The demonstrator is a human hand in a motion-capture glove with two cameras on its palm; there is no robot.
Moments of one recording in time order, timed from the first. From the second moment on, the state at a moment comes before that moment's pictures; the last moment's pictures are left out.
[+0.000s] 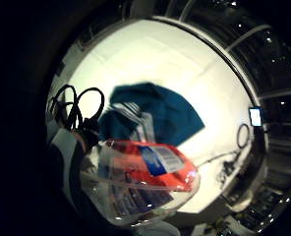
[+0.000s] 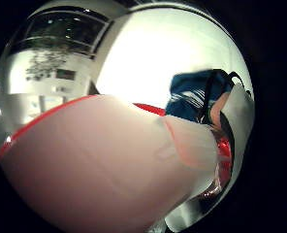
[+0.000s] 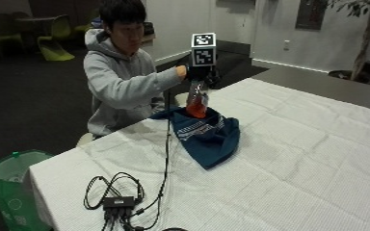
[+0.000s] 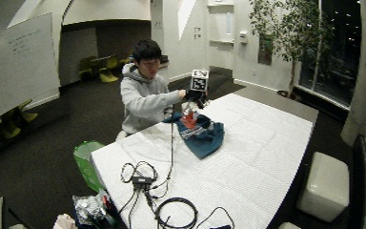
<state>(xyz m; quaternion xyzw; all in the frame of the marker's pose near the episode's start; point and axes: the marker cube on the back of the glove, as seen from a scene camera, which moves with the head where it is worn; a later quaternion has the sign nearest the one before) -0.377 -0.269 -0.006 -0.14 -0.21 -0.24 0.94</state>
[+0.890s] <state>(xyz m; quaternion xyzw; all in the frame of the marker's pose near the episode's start) -0.528 -0.238 0.079 -0.11 -0.62 -0.22 0.75</state>
